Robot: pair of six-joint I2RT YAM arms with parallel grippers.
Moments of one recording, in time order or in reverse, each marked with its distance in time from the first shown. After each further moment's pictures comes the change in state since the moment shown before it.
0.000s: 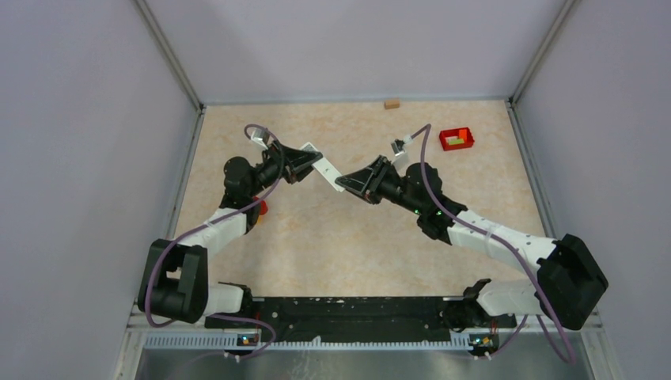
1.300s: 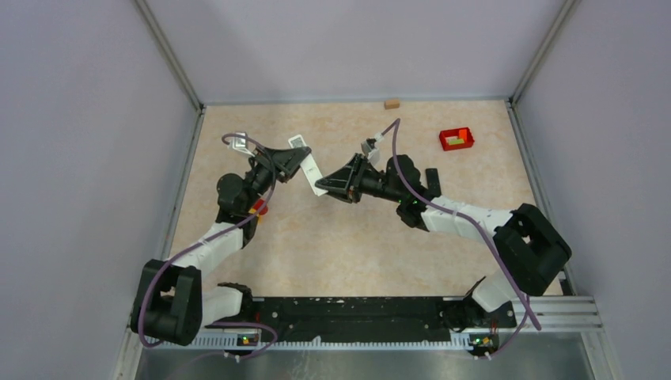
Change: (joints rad) left arm -0.019 -0.133 -0.114 0.118 -0.250 0.184; right arm -0.014 0.267 0.100 0.225 -0.250 0.190
